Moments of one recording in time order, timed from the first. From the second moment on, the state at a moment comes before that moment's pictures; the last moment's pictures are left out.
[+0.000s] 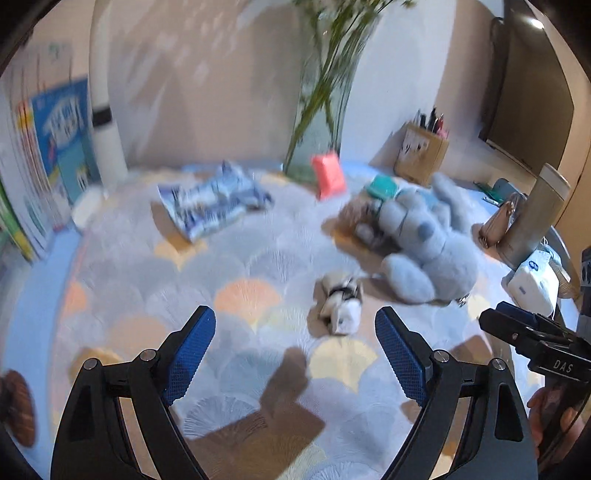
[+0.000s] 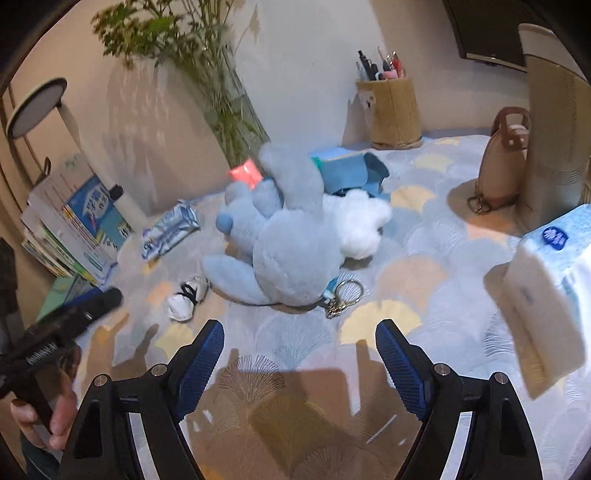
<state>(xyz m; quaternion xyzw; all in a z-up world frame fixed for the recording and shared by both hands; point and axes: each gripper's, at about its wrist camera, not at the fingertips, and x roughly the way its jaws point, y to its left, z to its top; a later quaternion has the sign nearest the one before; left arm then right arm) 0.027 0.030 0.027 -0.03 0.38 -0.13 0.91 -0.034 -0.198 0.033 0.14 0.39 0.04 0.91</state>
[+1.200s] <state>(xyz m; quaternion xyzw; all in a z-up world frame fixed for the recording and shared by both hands) 0.070 0.000 0.000 -0.06 0.43 -0.16 0.89 0.030 -0.196 0.050 0.15 0.44 0.05 0.88</state>
